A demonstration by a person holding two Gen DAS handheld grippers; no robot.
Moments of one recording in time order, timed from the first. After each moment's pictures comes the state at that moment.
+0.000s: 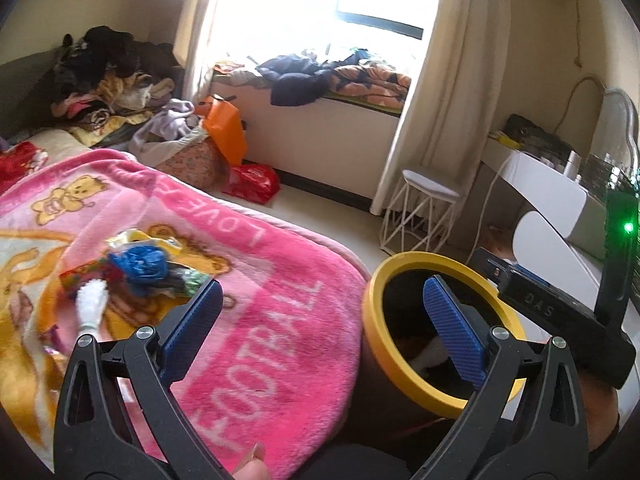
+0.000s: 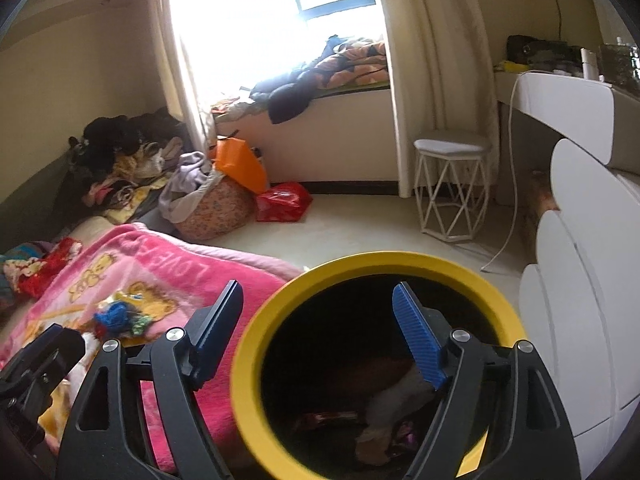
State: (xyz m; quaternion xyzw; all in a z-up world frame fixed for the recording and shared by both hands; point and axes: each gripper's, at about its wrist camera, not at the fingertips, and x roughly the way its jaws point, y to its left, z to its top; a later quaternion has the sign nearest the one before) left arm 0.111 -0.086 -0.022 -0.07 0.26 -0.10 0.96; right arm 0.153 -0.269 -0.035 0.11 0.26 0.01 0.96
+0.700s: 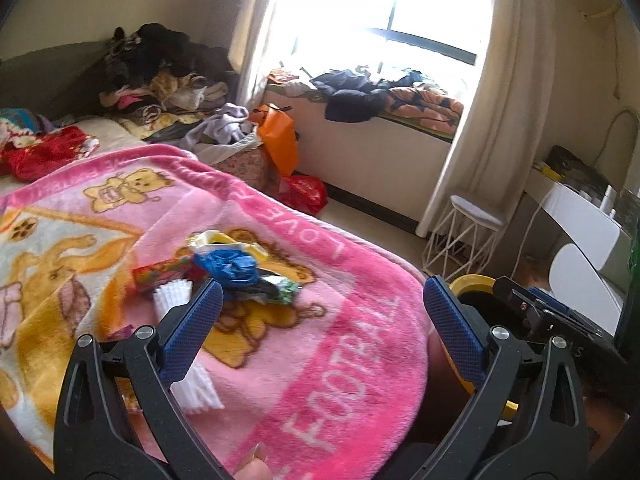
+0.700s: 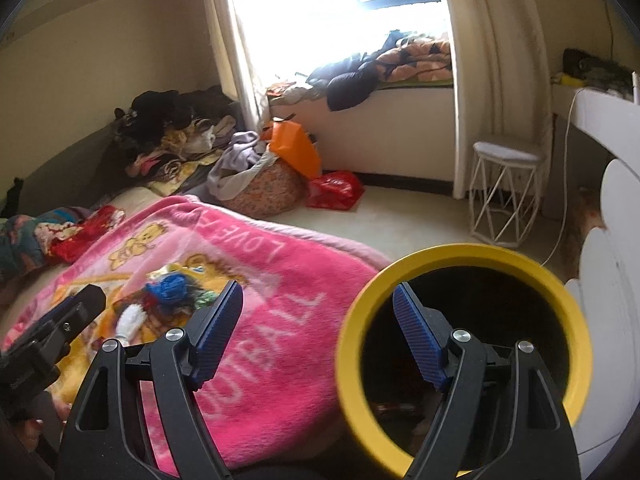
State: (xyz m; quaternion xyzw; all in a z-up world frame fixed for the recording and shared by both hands) left arm 0.102 -0.012 -0.021 -0.10 0.24 -0.02 0.96; right arm 0.151 -0.194 -0.029 0.08 0.28 0.10 0.95
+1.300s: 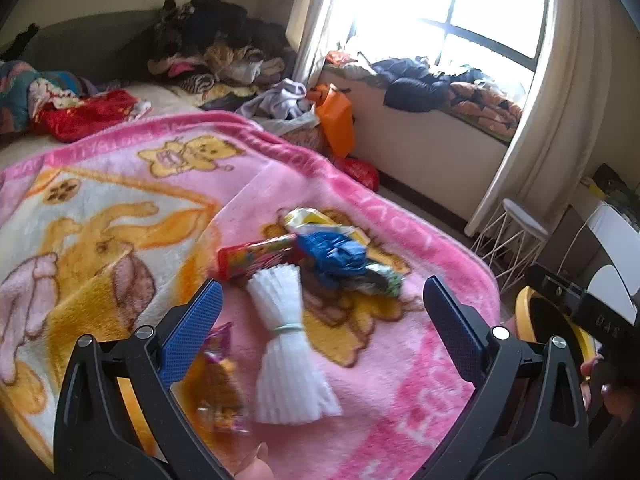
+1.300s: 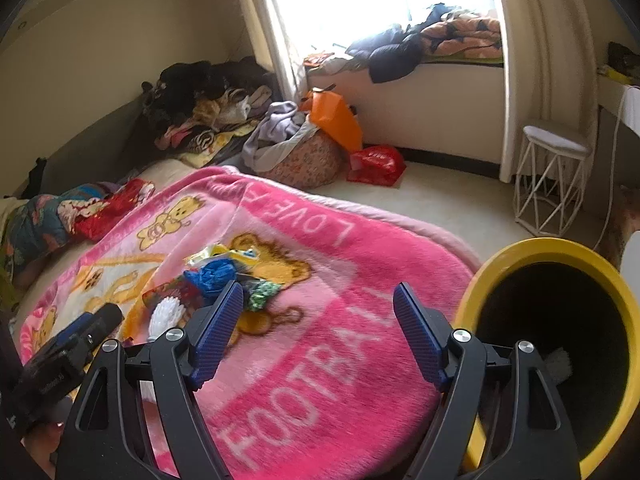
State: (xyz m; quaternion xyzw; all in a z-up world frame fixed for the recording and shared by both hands) left arm 0.110 0.075 -0.051 -0.14 0.29 0.06 0.95; right arm 0.196 -0.119 -0.039 0.07 0.32 0.16 0.93
